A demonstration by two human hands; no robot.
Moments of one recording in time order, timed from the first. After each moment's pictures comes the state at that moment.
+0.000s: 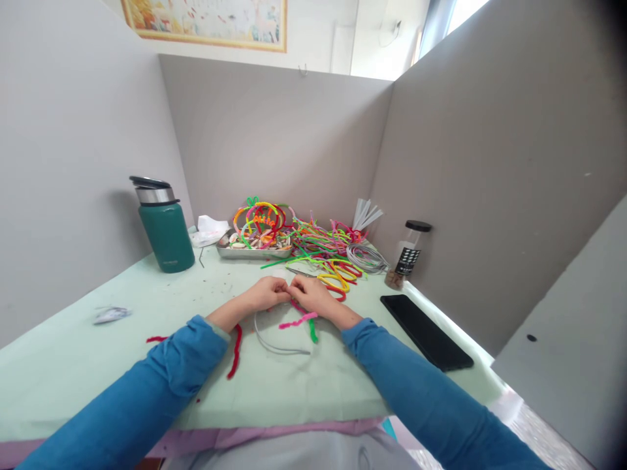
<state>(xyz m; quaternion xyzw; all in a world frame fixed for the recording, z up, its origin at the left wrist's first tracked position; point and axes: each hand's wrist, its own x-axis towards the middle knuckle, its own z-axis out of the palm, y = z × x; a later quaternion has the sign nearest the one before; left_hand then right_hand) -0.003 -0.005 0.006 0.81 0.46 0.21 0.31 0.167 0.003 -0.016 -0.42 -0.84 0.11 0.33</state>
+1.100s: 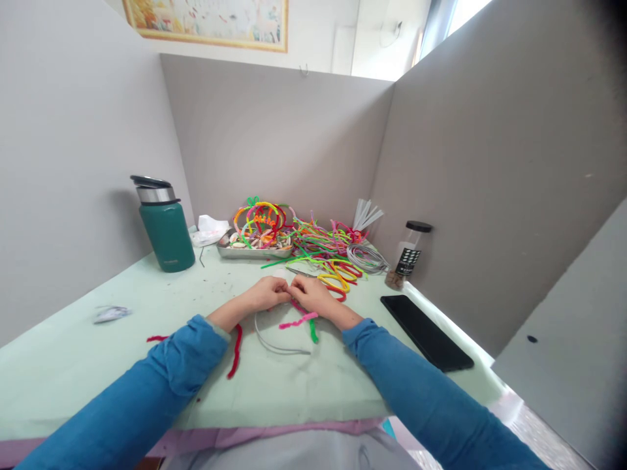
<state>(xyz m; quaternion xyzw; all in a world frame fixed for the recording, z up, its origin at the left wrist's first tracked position) -0.002 -0.006 0.006 0.81 0.46 0.20 0.30 0.167 0.005 -0.018 -0.42 -0.84 0.11 0.33</state>
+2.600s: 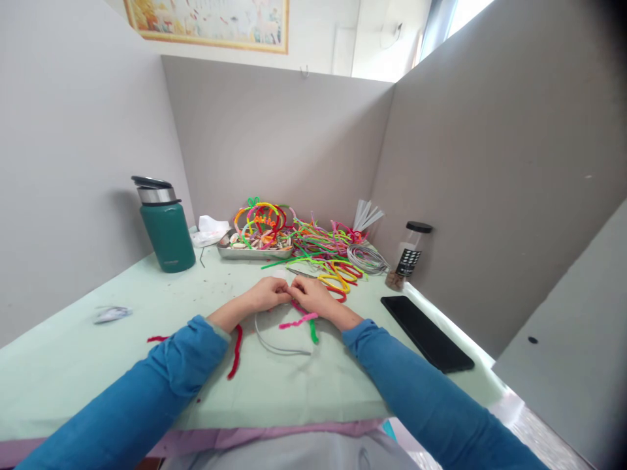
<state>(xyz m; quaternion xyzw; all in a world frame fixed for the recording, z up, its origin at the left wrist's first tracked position) -0.002 -0.005 0.007 0.81 0.47 0.20 0.28 0.167 0.004 -0.017 -0.42 -0.84 0.11 0.32</state>
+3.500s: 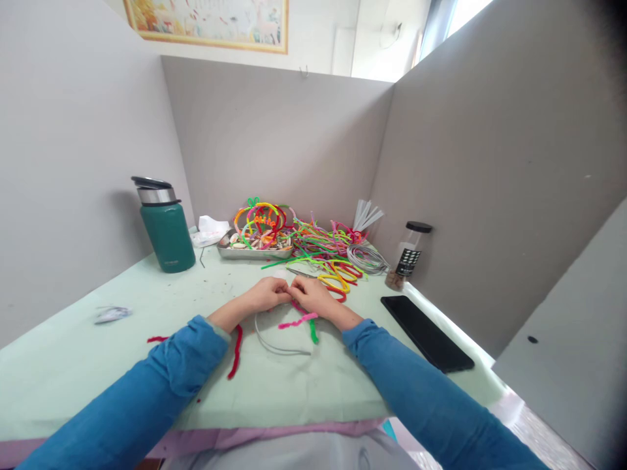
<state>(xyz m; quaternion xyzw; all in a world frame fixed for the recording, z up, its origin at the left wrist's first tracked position) -0.002 -0.006 0.007 0.81 0.46 0.20 0.30 0.167 0.002 -0.014 -0.43 -0.84 0.11 0.32</state>
